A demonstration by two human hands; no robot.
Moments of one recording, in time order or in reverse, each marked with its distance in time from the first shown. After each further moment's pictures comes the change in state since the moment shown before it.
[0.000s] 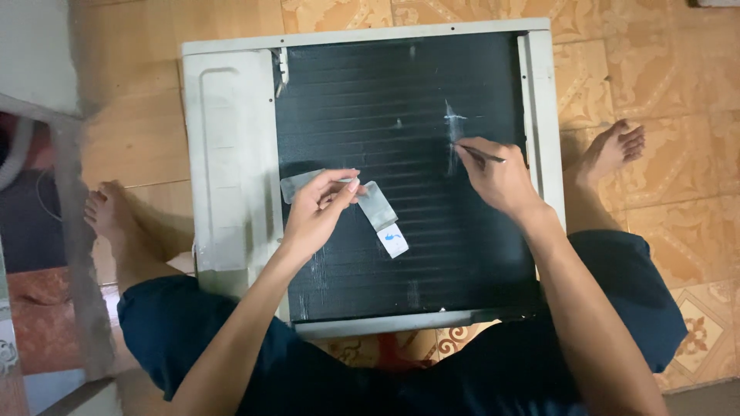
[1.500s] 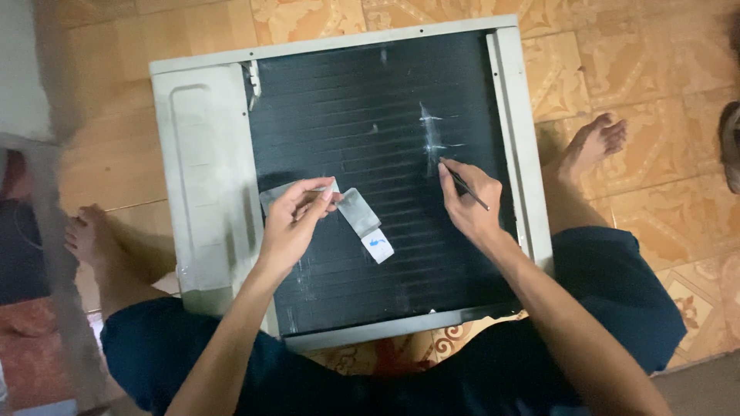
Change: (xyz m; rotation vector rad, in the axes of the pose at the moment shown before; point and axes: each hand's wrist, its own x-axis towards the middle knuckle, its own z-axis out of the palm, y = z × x) left_hand -0.002 0.006 -0.001 -0.016 -0.007 0.010; right_hand -0.035 0.009 0.044 0.129 0.396 -0.020
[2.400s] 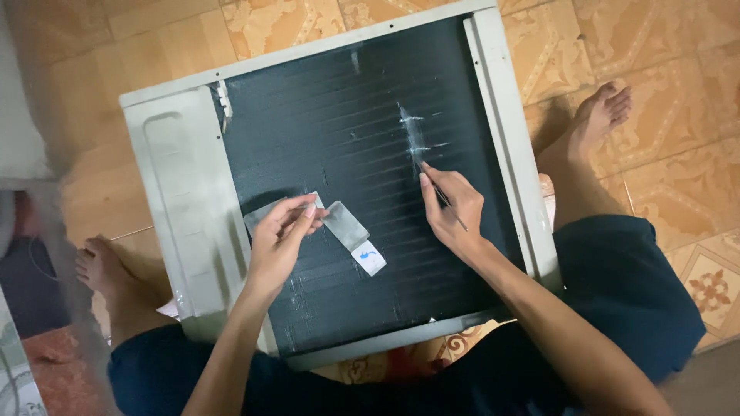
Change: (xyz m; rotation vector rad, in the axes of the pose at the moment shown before) left_hand 0.008 0.002 0.004 0.083 -0.001 -0.069; right_hand -0.012 0.003 0.015 0.114 0.165 -0.007
